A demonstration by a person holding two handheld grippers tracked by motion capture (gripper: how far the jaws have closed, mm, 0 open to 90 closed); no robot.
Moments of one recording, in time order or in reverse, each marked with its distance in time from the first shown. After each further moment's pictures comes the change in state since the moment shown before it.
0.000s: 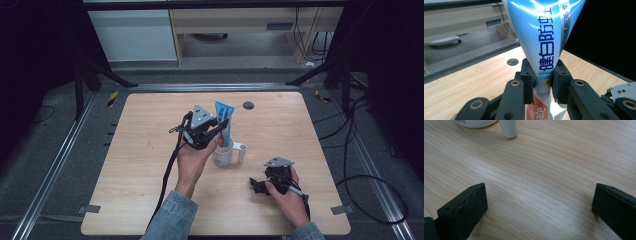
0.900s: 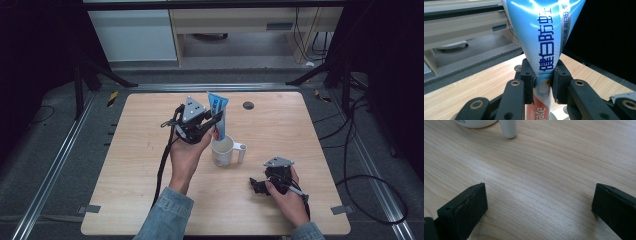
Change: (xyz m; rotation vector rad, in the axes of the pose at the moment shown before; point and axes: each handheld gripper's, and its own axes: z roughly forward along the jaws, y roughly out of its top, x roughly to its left) left arm 0.007 0.023 -0.021 -0.033 0.041 0.012; right arm 0.000 0.000 0.000 -0.002 0.002 -0.001
